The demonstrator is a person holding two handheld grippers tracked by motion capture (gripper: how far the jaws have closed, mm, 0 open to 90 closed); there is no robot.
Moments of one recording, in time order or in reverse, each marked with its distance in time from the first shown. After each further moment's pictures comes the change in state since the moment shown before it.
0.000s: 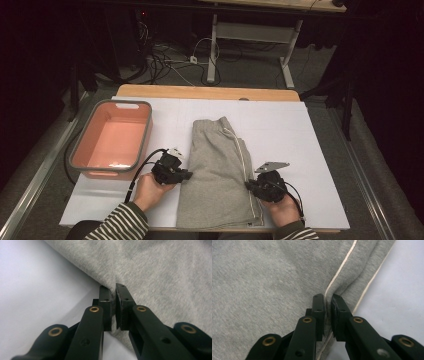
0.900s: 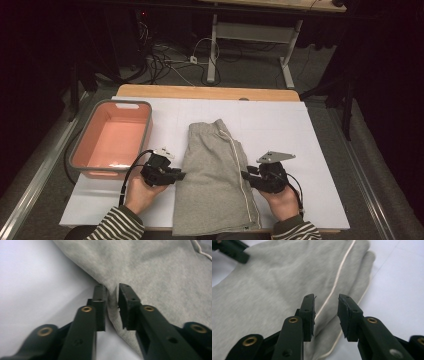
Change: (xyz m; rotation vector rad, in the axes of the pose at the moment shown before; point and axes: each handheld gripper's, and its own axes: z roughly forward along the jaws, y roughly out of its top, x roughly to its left) left arm 0.005 -0.016 -0.022 -0.067 0.016 -0.087; right arm -0.002 0.029 -0.018 -0.142 0.012 -0.010
